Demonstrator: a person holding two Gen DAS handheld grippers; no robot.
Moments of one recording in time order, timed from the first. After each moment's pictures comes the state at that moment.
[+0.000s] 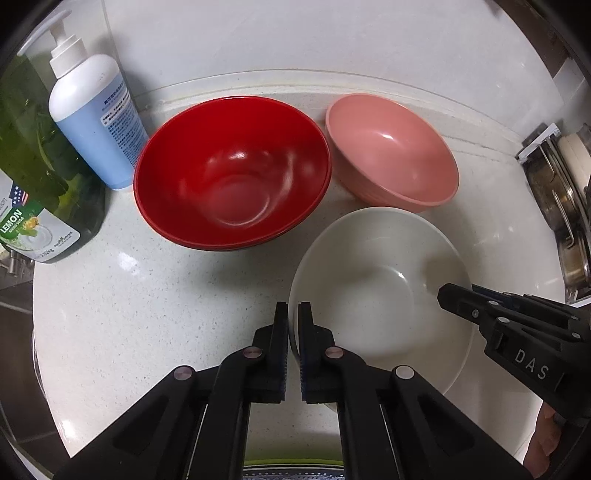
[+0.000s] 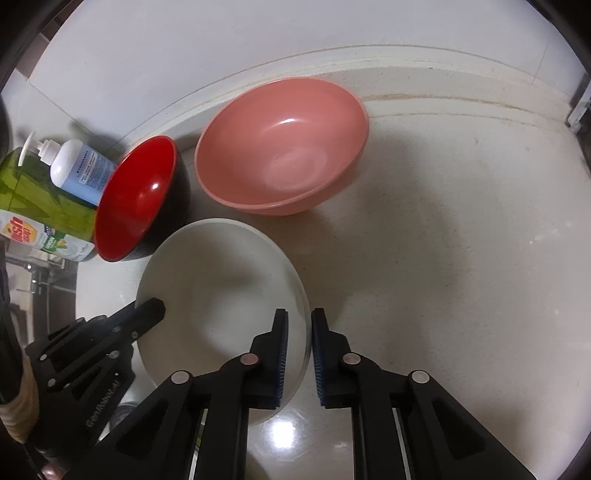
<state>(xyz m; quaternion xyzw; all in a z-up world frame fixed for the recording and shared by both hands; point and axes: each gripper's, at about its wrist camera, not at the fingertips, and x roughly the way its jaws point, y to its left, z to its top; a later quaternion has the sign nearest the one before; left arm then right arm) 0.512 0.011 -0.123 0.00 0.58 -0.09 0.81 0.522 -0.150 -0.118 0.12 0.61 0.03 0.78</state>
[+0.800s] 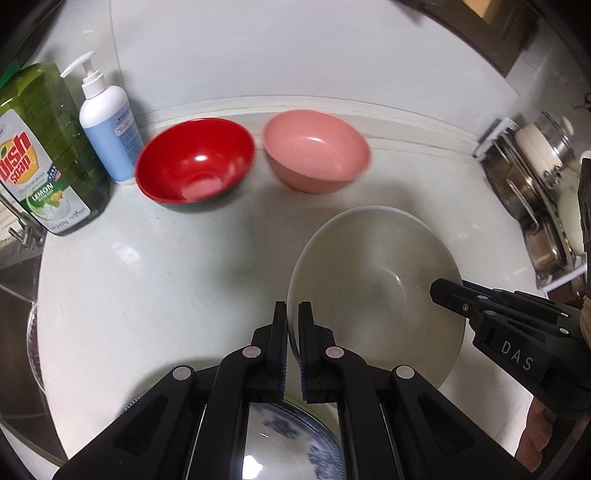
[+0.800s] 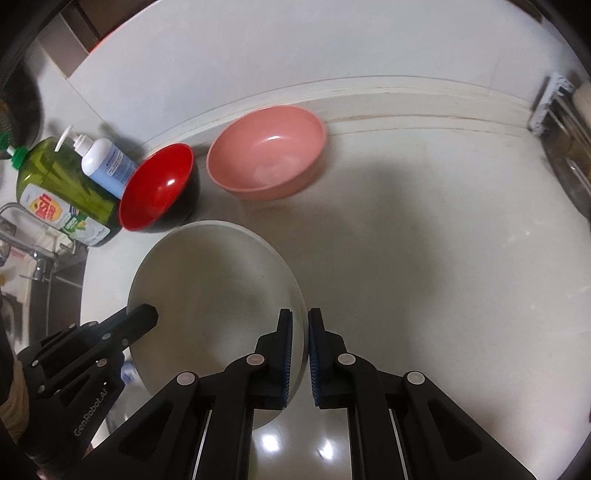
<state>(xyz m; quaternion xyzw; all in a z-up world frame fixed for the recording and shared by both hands) 0.422 -0.024 -0.076 -0.01 0.54 -0.12 0.83 0.451 -0.176 -0.065 0.11 0.57 0.01 0.81</state>
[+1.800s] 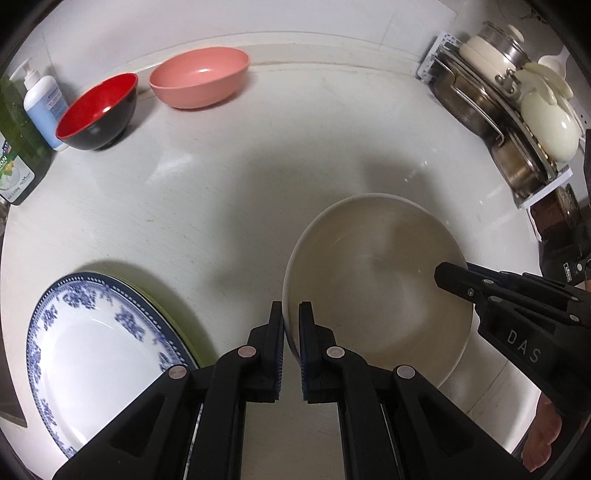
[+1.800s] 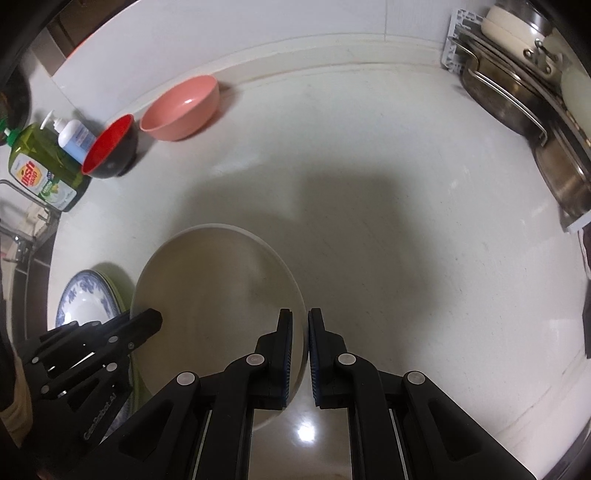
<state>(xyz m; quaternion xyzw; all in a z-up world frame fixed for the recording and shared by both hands) 0.329 -0.124 -0.120 0.04 0.58 -0.16 0.80 0.337 -0.257 -0.089 0.11 0.59 -0.04 0.80</state>
